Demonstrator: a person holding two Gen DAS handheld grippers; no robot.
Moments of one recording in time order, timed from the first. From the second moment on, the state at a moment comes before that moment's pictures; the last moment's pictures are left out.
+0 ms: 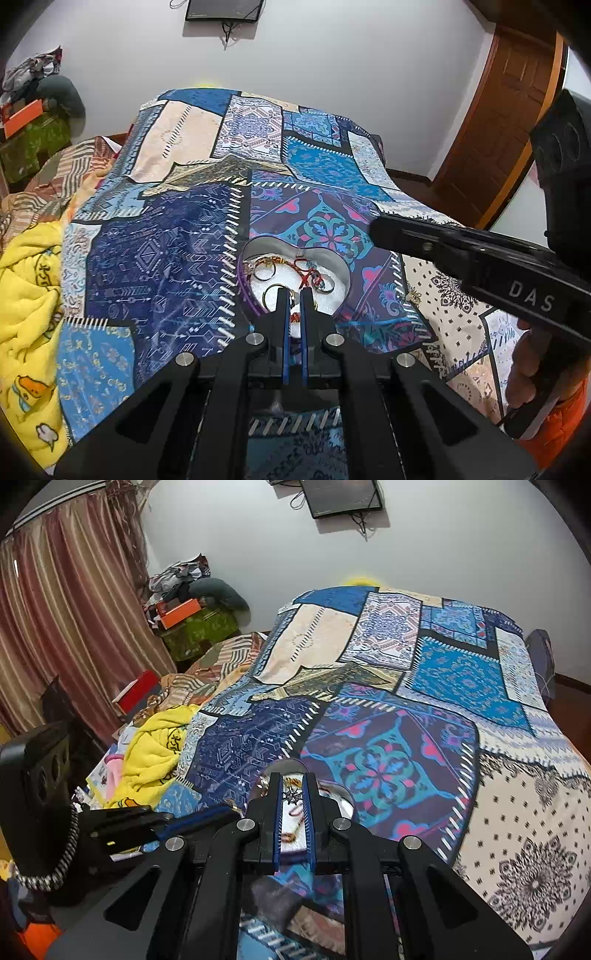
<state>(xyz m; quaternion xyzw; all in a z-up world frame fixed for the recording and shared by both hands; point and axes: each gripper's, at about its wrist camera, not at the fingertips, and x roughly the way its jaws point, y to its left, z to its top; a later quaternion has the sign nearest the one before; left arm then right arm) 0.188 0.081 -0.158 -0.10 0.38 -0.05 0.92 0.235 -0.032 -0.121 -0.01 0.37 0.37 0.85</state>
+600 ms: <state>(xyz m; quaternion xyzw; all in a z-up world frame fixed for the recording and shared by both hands) 0.213 0.087 -0.176 -0.09 0.39 -0.06 0.91 0.261 -0.006 -0.153 -0.01 0.42 0.37 0.83</state>
